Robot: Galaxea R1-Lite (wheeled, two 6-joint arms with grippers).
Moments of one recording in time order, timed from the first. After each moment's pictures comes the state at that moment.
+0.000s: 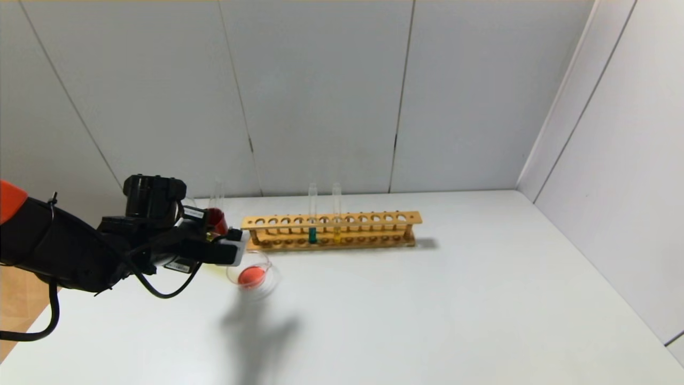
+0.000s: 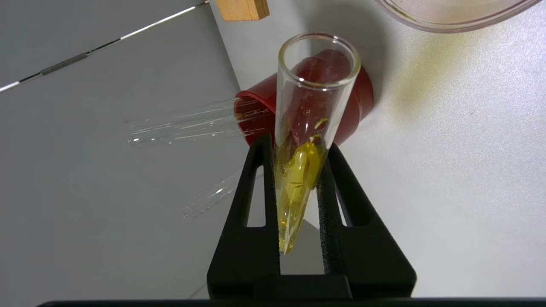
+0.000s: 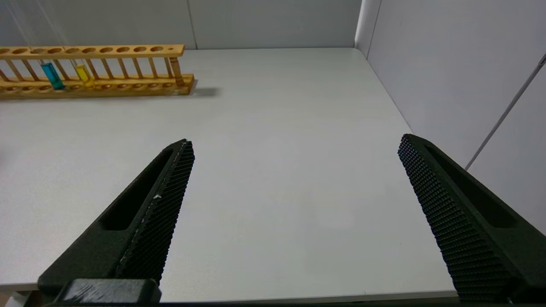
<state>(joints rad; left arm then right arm) -0.14 1.88 -0.80 -0.51 0.09 1.70 0.00 0.00 0.00 -0.01 0.00 0.01</state>
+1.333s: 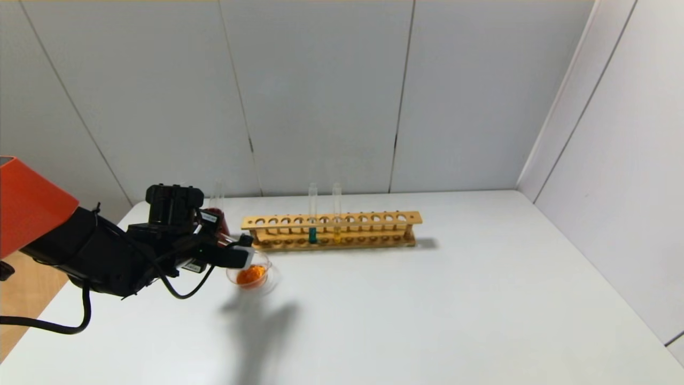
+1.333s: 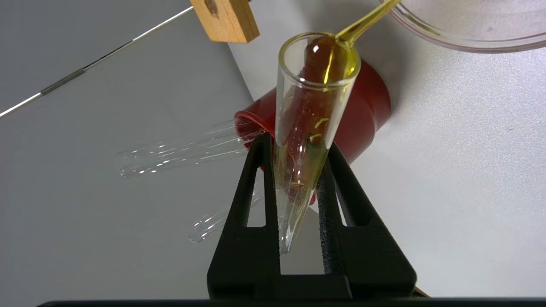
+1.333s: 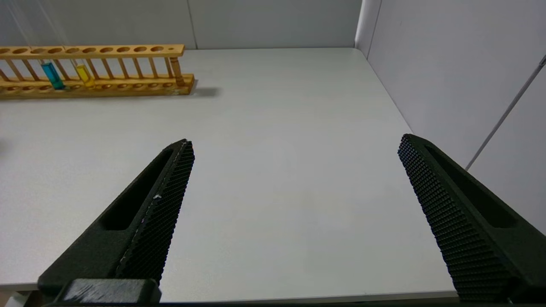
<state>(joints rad) -0.17 1.99 -0.81 -0.65 0.16 1.76 0.00 0.00 0.00 -0.01 0.00 0.01</state>
